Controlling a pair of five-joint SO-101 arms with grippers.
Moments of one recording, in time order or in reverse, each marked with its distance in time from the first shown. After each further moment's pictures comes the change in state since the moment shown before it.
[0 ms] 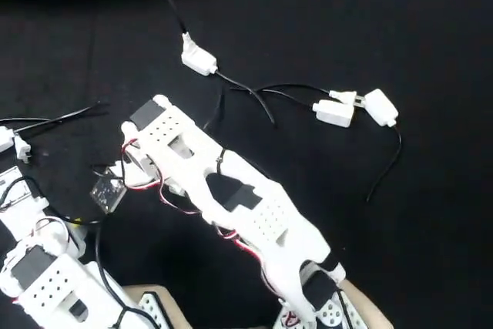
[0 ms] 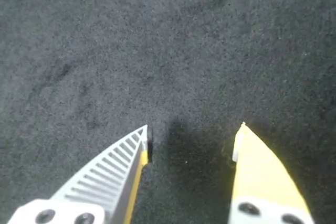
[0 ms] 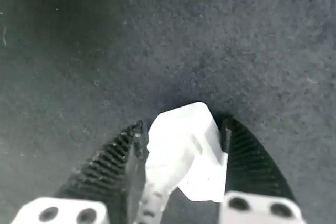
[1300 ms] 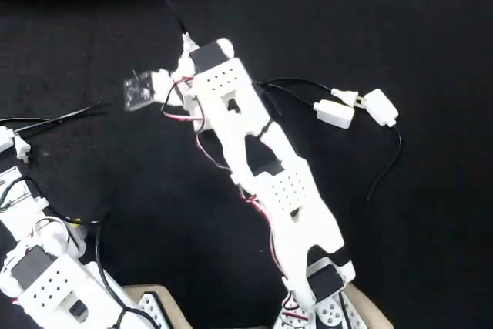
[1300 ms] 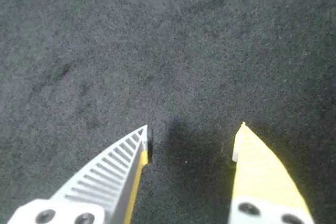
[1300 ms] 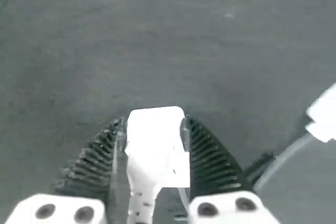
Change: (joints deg) left arm 0.0 0.0 0.0 0.0 0.0; right arm 16.2 4.3 -26.4 2.5 -20.7
